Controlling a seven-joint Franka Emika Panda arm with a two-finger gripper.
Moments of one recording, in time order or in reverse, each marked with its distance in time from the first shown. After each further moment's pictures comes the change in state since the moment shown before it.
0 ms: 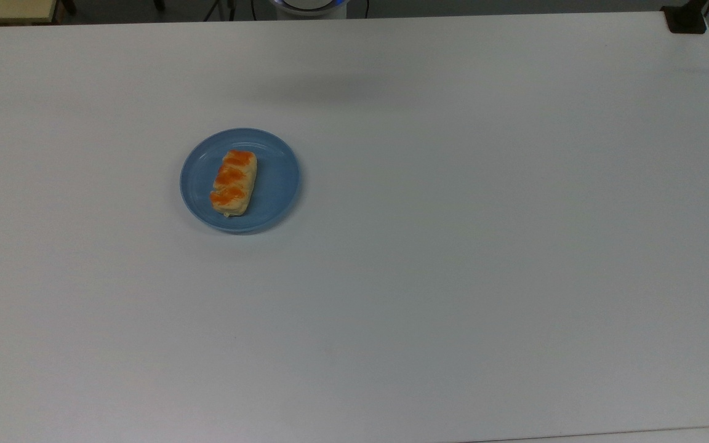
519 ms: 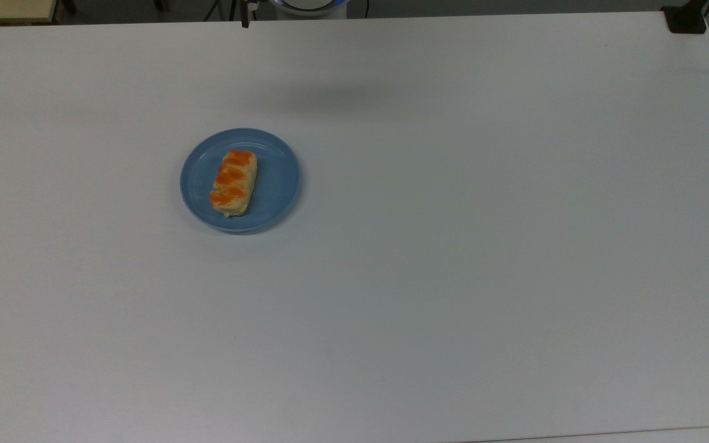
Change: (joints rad) arm 0.023 0.040 0.000 0.003 0.026 0.000 0.083
